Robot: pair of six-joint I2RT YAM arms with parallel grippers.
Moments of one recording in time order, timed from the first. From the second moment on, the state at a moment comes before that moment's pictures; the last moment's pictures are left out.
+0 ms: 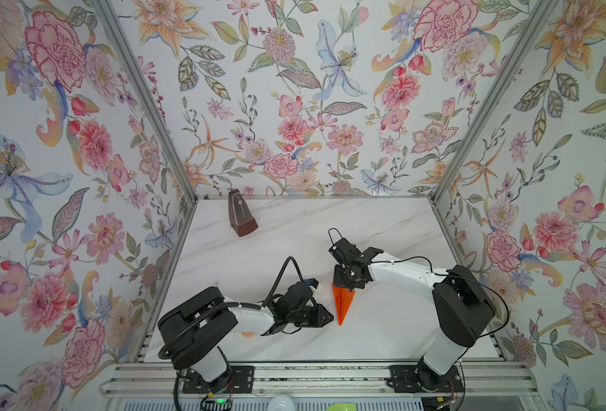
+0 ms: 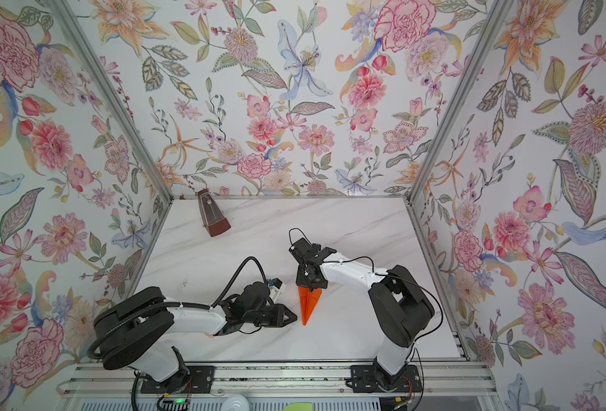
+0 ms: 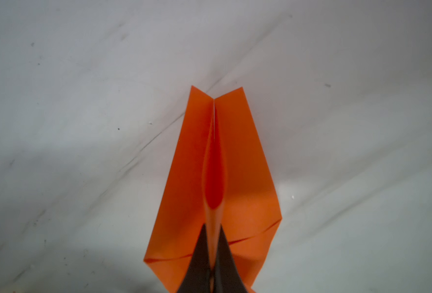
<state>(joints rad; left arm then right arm) -0.95 1.54 0.52 0.33 0.34 -0.90 0.74 1.73 1.17 -0.69 0.12 0.79</state>
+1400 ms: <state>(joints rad) -0.63 1.05 0.43 -0.20 0.08 -0.67 0.57 2.30 1.87 -0.81 0.15 0.59</state>
